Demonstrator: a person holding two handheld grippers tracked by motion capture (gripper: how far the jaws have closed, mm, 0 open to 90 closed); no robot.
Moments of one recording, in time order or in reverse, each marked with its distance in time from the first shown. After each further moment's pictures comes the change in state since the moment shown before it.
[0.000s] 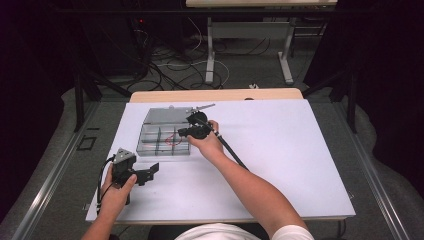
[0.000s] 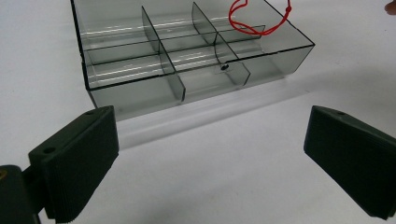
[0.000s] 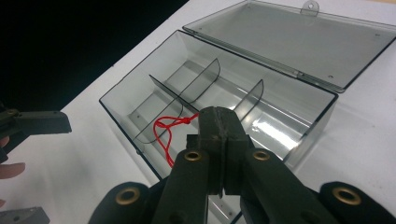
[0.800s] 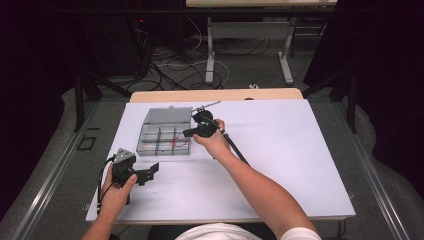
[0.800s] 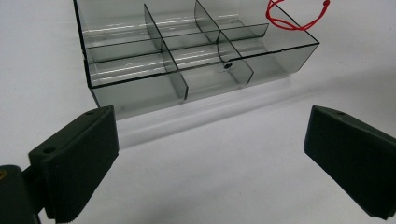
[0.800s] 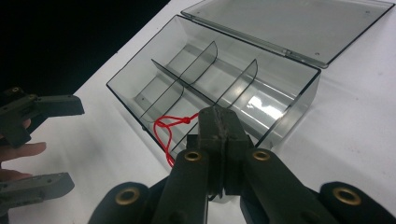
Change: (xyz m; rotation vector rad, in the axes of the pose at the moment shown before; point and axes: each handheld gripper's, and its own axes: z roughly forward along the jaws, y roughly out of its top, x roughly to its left) left arm 0.001 0.000 0.001 0.003 0.007 -0.001; right arm -0.006 0.003 -0.021 0.067 0.016 0.039
